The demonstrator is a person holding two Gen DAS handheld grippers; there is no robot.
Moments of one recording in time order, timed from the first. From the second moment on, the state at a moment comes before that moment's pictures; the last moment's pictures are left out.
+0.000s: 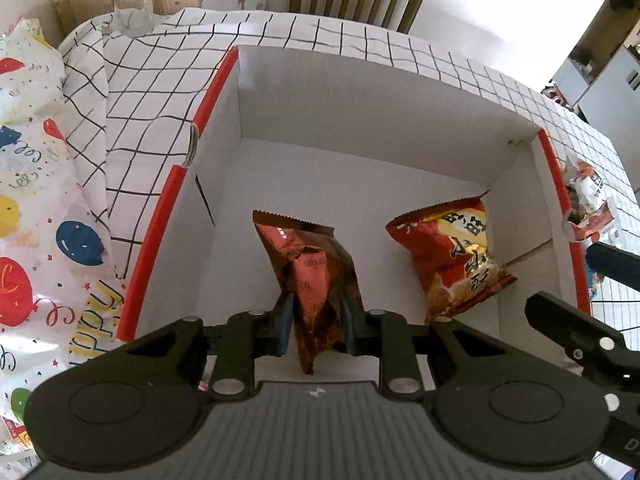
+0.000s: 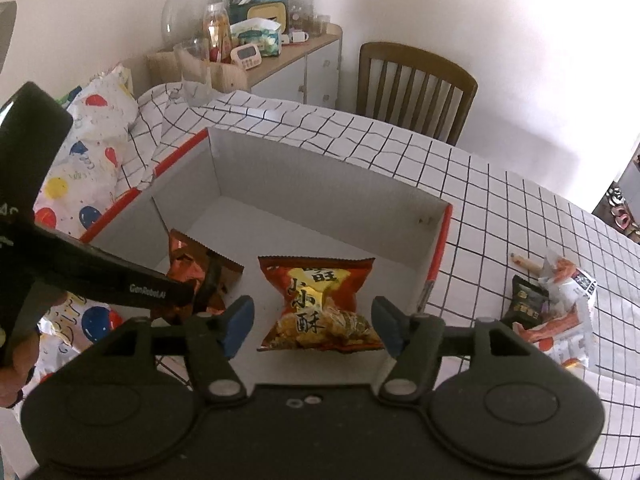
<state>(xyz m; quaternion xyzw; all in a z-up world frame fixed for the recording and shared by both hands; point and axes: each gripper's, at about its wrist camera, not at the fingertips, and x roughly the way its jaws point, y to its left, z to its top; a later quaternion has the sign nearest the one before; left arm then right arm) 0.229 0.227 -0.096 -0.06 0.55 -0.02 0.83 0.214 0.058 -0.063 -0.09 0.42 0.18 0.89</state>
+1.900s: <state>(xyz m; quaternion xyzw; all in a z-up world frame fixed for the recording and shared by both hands) 0.167 -0.021 -0.060 0.00 0.41 -0.15 0.90 0.143 -0.209 -0.044 -0.02 0.36 0.06 0.93</state>
